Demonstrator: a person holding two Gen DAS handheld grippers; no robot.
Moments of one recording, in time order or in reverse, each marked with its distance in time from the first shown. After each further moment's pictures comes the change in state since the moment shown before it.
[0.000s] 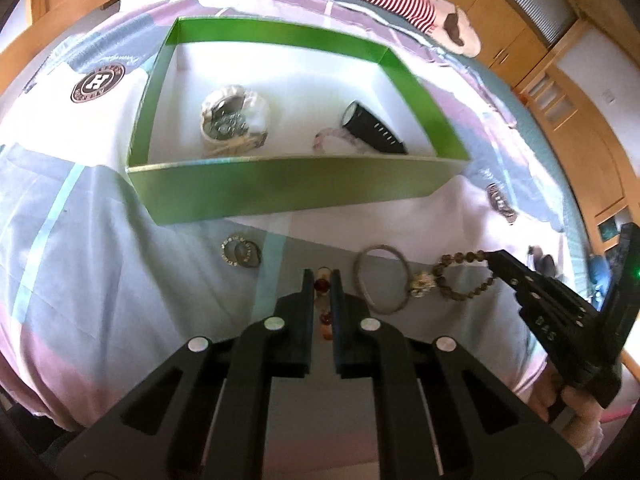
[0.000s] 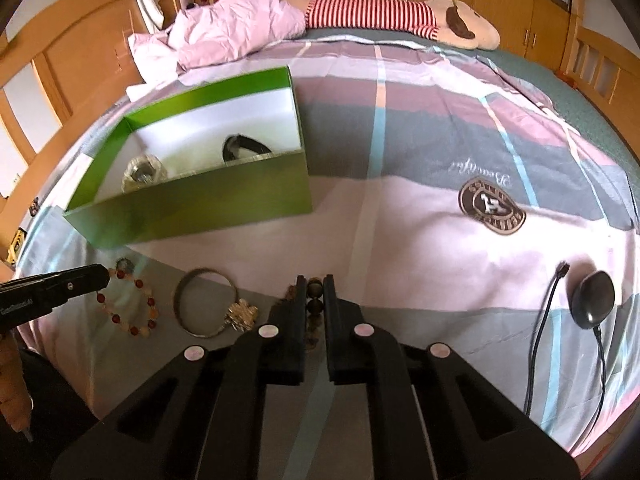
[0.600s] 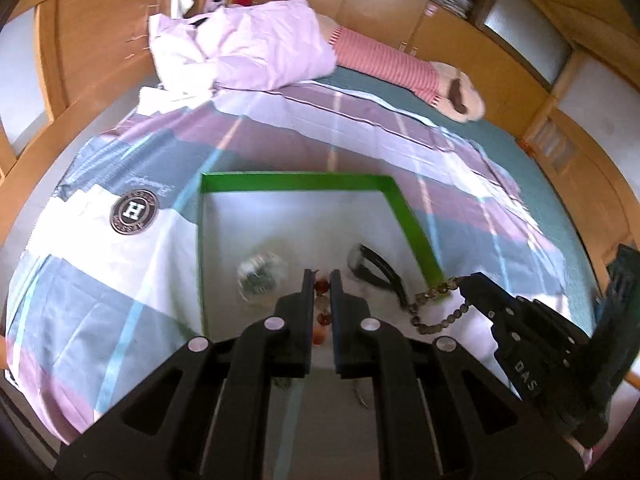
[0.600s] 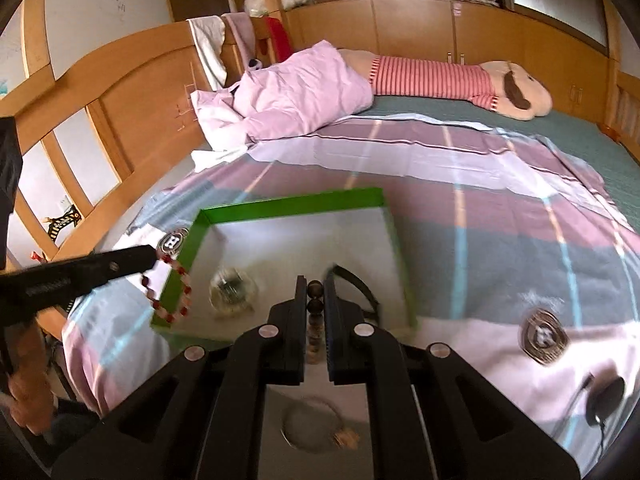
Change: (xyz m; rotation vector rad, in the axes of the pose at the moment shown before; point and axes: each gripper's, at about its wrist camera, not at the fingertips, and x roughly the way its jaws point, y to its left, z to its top) left arm -0.071 -0.005 0.099 0.008 -0.218 0.095; right arm -0.008 0.070 0.103 -0.070 -0.152 0.178
